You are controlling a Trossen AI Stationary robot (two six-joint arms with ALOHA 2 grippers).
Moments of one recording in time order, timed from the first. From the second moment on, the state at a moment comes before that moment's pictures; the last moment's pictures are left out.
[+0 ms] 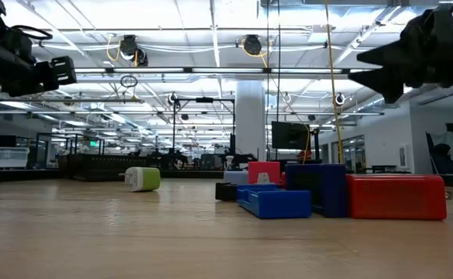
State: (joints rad) left arm 0.37 0.03 0.02 0.29 -1.27 0.02; right arm -0.05 0.11 0.02 0.20 0.16 0.18
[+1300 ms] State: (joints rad) left arm 0.37 0.03 0.02 0.29 -1.27 0.02; right arm 0.49 1.44 0.50 0.38 0.63 0.42
